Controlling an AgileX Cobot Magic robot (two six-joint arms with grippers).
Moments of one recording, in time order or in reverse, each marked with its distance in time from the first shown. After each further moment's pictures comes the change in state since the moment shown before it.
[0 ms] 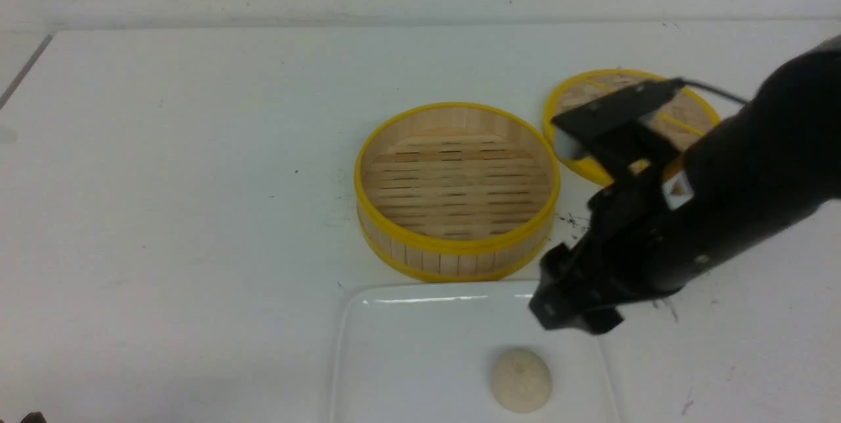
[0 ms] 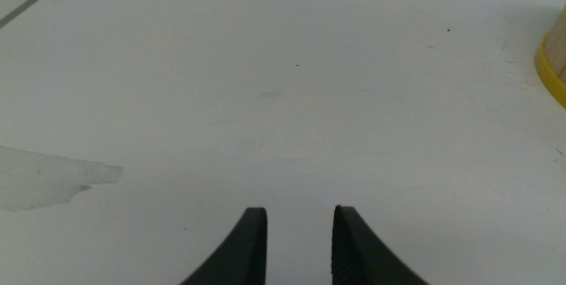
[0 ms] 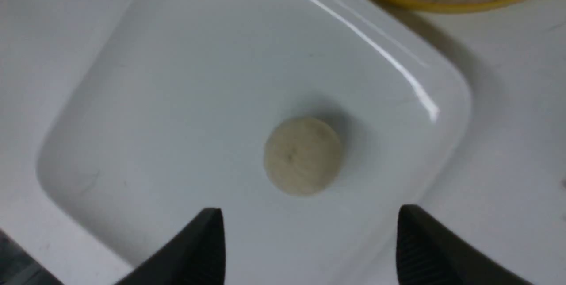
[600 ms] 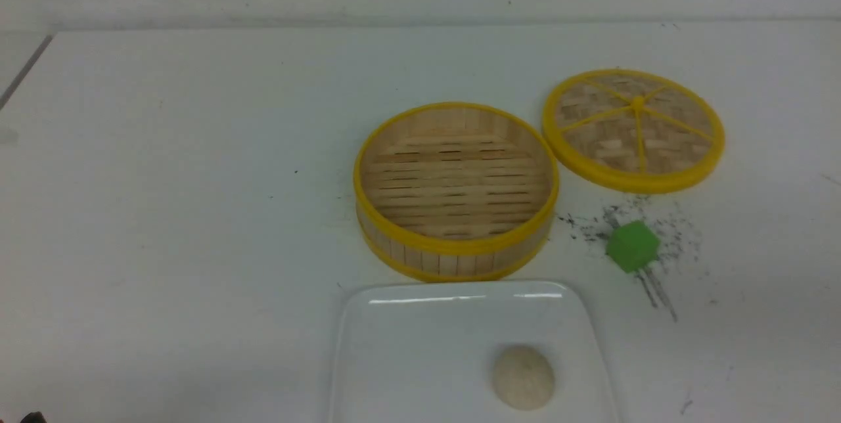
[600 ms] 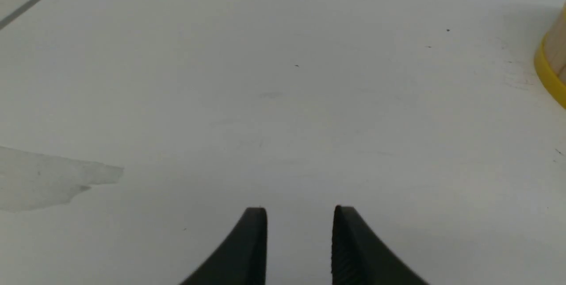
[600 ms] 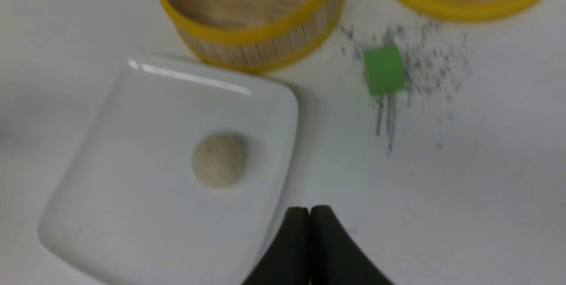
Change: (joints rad) right arm -0.010 -0.879 0.412 -0.271 -0.046 0.361; left arm 0.000 0.000 0.000 0.001 0.000 0.000
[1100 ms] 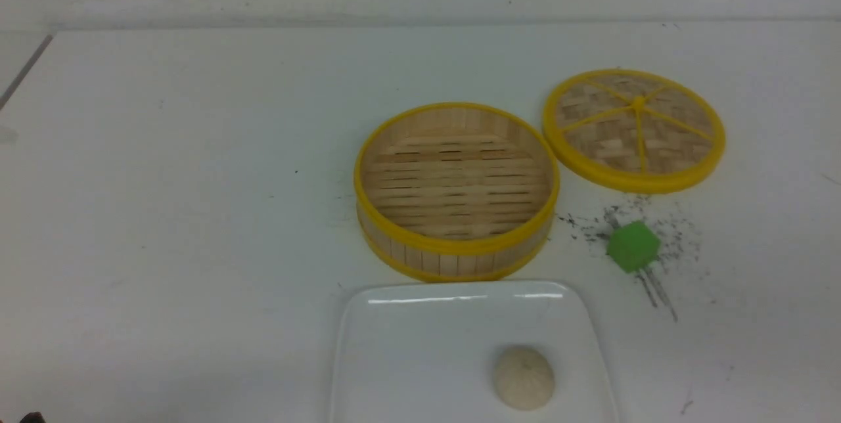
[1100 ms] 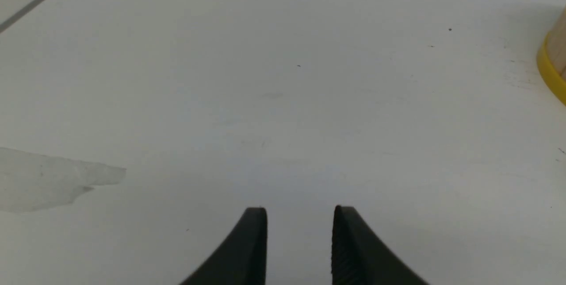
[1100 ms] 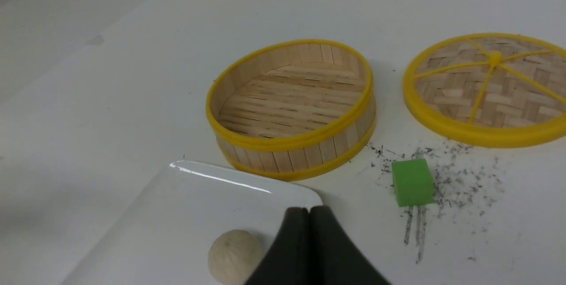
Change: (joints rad) right arm 0.000 -0.204 0.237 -0.060 -0.305 0.010; left arm 0.000 0.000 0.000 0.006 0.000 0.000
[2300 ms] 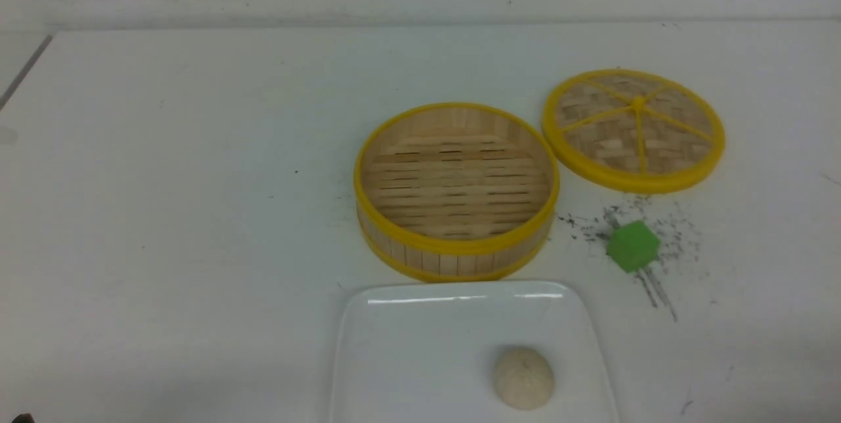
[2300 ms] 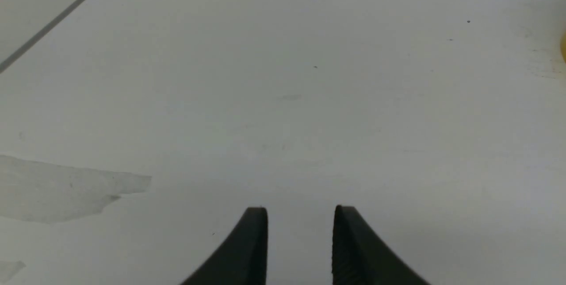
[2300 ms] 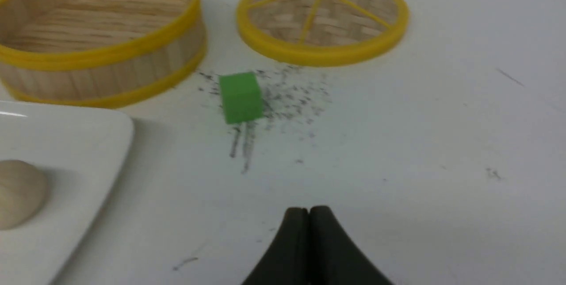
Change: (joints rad) right arm -0.559 -0.293 0.391 0.235 -0.071 -0.443; left arm 0.000 0.000 0.000 0.069 0.003 0.000
